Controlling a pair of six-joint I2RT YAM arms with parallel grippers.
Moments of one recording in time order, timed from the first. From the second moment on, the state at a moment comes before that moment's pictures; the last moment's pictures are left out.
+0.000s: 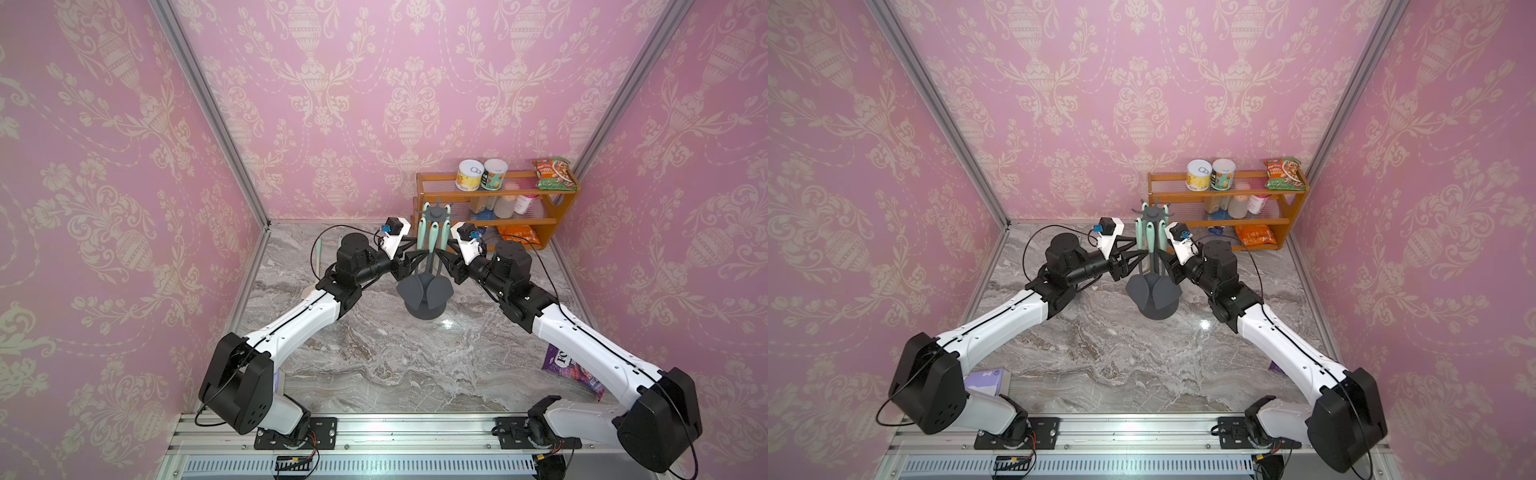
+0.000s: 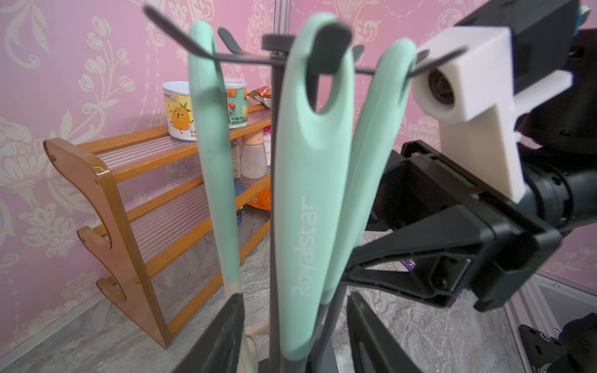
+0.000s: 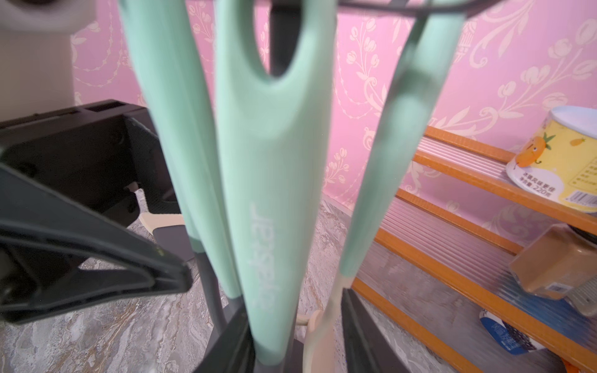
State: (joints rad) left arm -0.53 1.48 1.07 0.37 0.51 -0.07; right arm 0.47 1.25 0.98 0.14 -0.19 -0.13
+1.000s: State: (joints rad) left arm -0.53 1.39 1.08 0.26 0.43 -0.01; right arm 0.45 1.27 0.97 0.17 -0.24 -0.13
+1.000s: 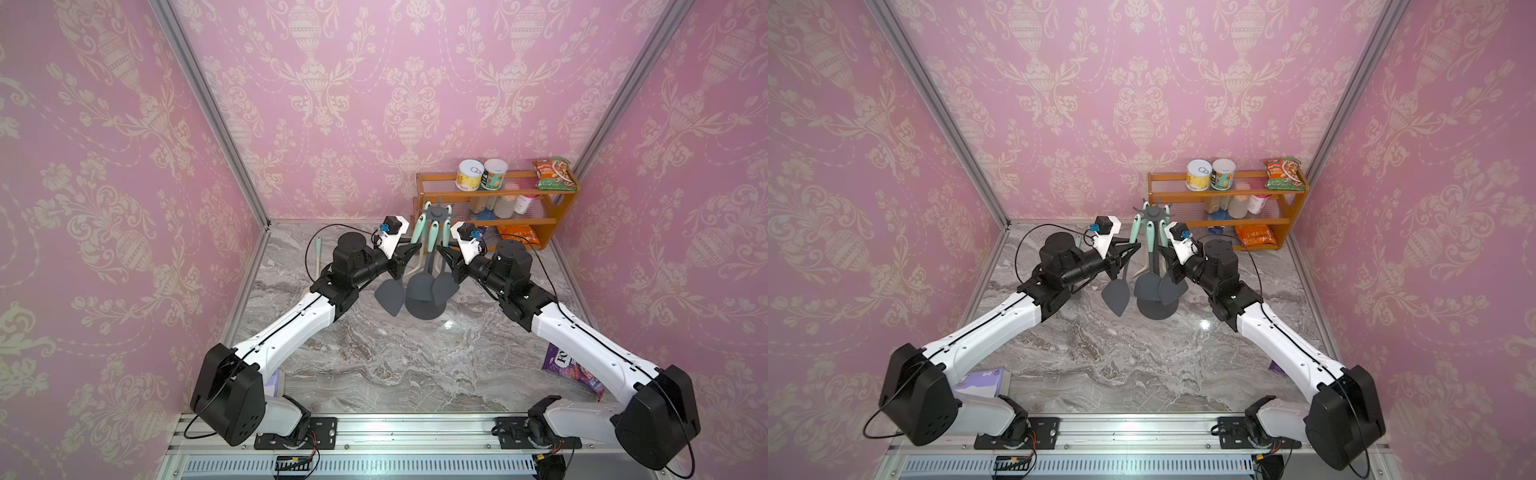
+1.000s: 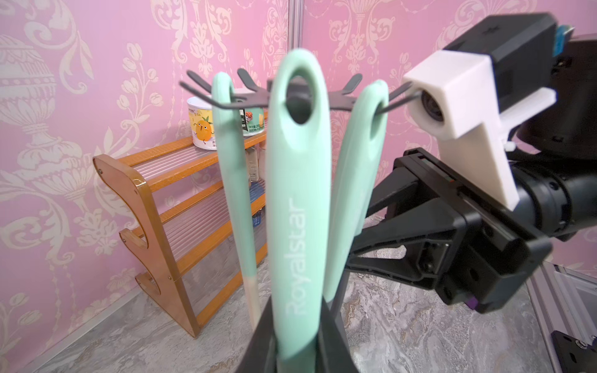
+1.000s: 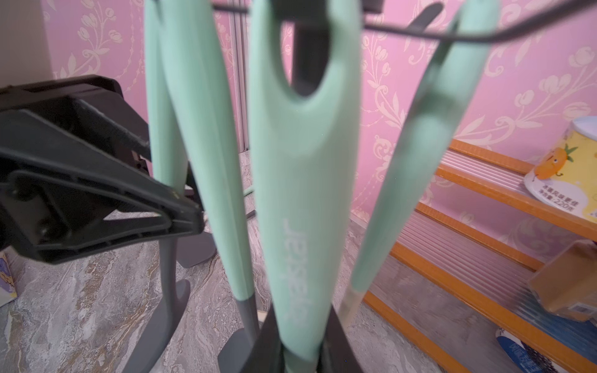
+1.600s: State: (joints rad) left arm -0.53 1.27 1.01 0.20 0.28 0.09; right arm 0.45 1.27 0.97 0.16 -0.23 -0.13
